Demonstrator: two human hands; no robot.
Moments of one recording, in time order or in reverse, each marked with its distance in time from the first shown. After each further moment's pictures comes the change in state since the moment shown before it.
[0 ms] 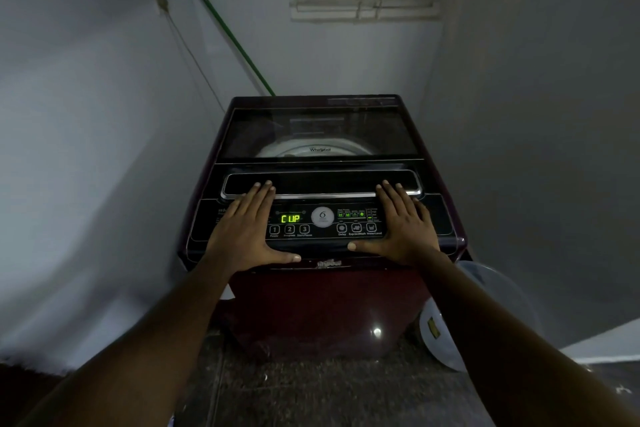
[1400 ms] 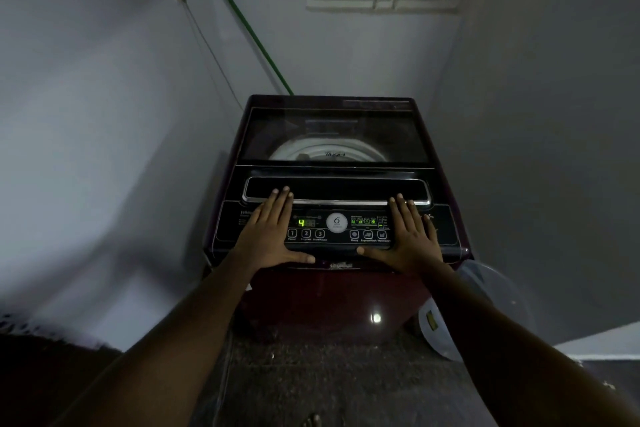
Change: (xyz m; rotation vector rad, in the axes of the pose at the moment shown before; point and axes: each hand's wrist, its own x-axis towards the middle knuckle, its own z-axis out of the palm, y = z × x) left_hand 0.002 0.001 -0.017 -0.094 -0.185 -0.020; right_hand -0.006 -0.015 -0.011 0.077 -0.109 0.104
